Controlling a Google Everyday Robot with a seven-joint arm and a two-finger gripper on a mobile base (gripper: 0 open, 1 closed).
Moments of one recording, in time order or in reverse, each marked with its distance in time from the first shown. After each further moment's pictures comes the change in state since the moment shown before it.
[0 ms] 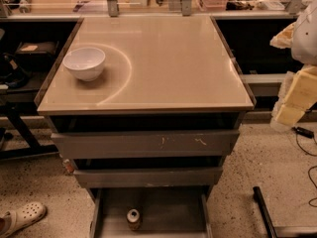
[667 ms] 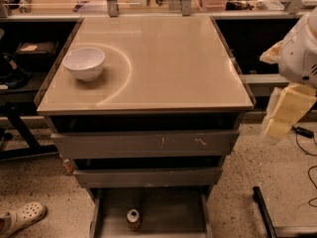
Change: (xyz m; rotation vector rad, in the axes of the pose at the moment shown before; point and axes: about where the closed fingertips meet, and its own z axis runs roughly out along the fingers) arm -0.004 0.014 0.025 -0.038 -0.011 -0.002
